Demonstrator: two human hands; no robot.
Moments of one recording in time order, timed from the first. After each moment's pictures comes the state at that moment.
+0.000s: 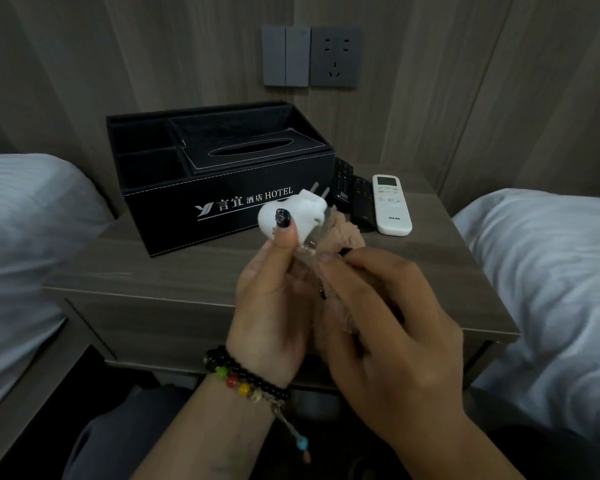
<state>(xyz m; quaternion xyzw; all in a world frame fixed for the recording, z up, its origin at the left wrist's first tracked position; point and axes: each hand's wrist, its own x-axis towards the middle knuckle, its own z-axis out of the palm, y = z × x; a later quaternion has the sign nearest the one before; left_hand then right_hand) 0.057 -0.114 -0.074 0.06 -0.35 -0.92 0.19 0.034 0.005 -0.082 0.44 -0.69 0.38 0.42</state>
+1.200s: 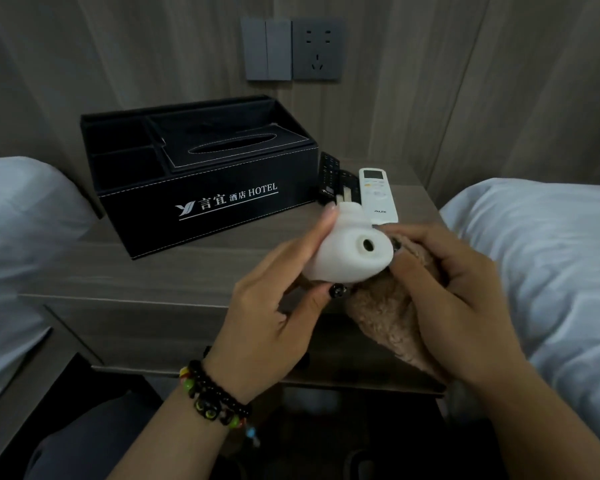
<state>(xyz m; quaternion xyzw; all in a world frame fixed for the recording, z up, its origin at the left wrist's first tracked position) 0.067 -0.118 -0.088 -0.12 -0.81 -0.42 0.38 -0.013 0.043 -0.062 0.37 -0.71 0.59 0.10</state>
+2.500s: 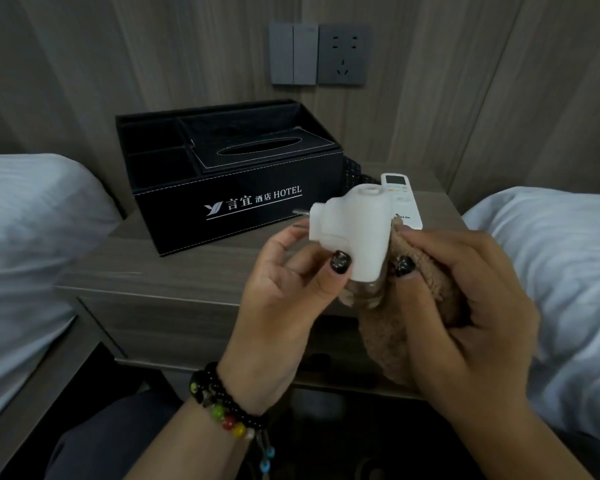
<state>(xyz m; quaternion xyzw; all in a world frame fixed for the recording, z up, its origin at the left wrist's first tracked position) 0.079 -0.113 -0.068 -0.01 -0.52 -0.82 0.24 0.013 0.025 -0.068 0.40 -0.68 0.52 0.32</state>
